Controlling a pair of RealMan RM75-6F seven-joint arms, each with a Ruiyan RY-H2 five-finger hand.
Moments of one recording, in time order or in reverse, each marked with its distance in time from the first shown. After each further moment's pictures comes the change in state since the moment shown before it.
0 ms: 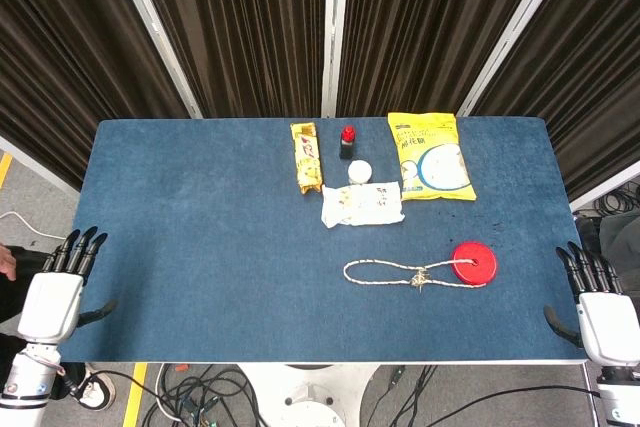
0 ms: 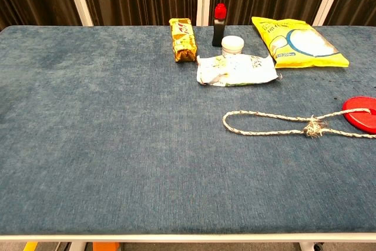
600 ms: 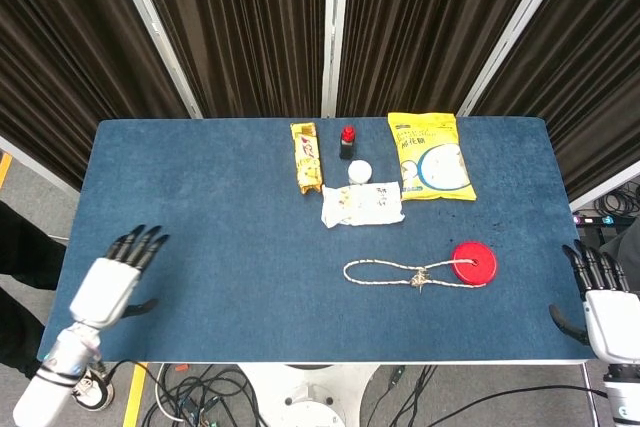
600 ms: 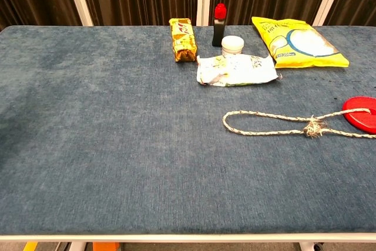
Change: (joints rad) left arm -0.169 0.001 0.004 -0.027 0.103 -0.214 0.029; right arm 0.003 0.022 0.011 0.010 0.017 -0.003 0.028
